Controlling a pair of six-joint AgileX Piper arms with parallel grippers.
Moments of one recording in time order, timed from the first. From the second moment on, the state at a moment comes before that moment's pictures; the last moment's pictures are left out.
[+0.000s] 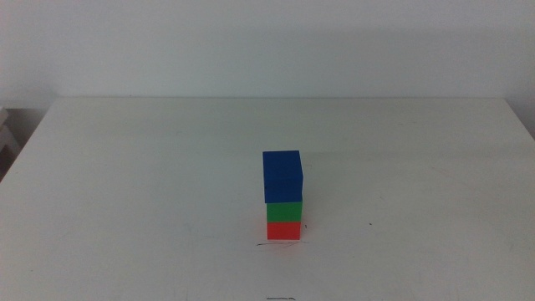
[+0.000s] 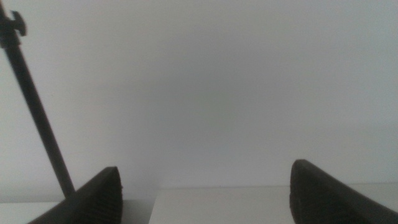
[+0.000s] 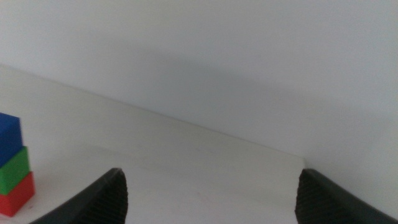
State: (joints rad) left arm 0.04 0.58 -0.96 0.05 0.51 0.03; right arm 0.20 0.31 -0.64 -0.09 0.57 -0.12
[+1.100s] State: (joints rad) left arm 0.04 -0.01 -0.06 -0.04 0.21 0.03; right arm 0.00 -0.01 -0.04 0.01 0.27 -0.12
